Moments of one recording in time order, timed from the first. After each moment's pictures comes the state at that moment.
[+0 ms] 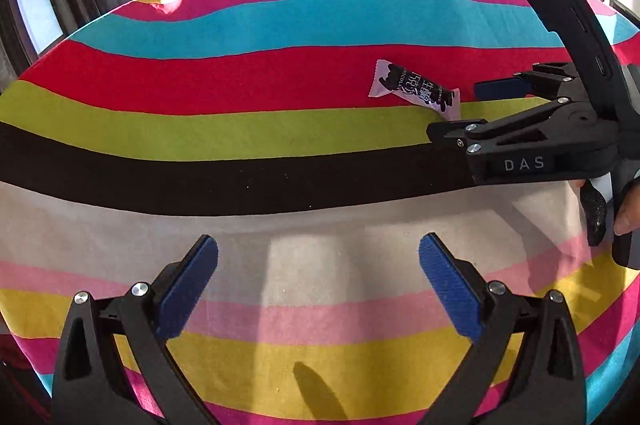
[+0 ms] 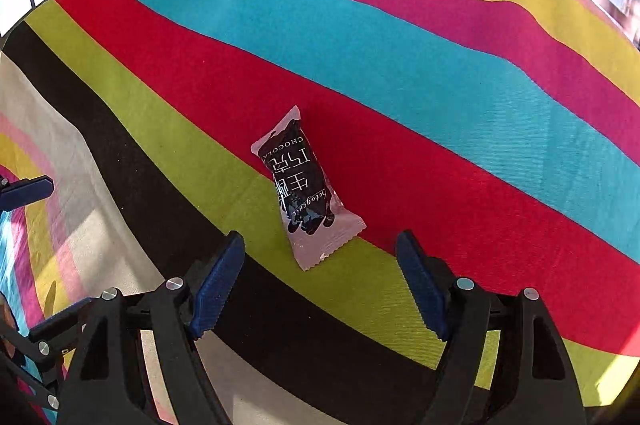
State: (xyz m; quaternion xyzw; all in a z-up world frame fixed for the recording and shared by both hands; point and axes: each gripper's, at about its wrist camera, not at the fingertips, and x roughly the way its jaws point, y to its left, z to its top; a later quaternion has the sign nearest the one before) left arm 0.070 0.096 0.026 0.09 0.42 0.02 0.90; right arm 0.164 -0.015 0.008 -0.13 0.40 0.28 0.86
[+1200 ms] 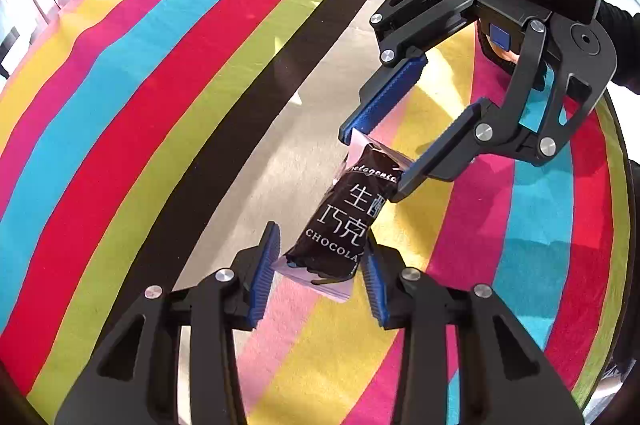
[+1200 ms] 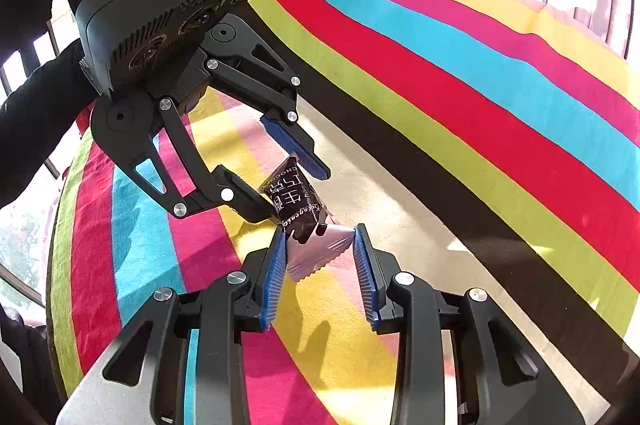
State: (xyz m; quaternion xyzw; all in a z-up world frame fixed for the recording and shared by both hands) left arm 0.049 0.011 0.018 0.33 0.41 -0.40 0.75; right arm 0.018 -0.123 0.029 -0.17 0.33 0.46 0.81
